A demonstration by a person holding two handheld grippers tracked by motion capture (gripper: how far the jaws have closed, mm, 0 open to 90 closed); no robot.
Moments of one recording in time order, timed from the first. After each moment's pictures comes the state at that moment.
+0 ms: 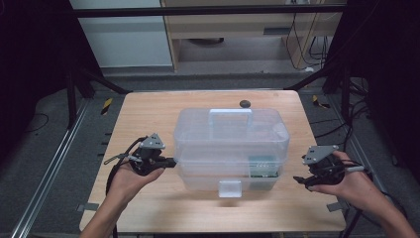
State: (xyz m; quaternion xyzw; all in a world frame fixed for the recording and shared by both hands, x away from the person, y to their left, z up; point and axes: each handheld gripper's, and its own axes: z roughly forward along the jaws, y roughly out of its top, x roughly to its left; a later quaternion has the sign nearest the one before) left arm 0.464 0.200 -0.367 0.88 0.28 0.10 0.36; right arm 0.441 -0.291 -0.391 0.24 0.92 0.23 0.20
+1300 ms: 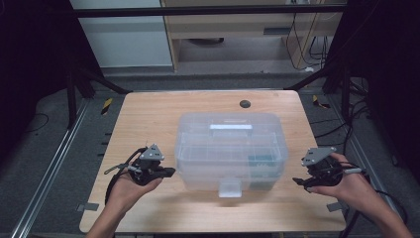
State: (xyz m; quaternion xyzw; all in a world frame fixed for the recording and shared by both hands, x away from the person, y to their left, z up) left arm 0.455 0.213 -0.394 0.89 0.29 0.11 0.33; right arm 0.443 -0.293 -0.404 0.25 0.92 0.23 0.19
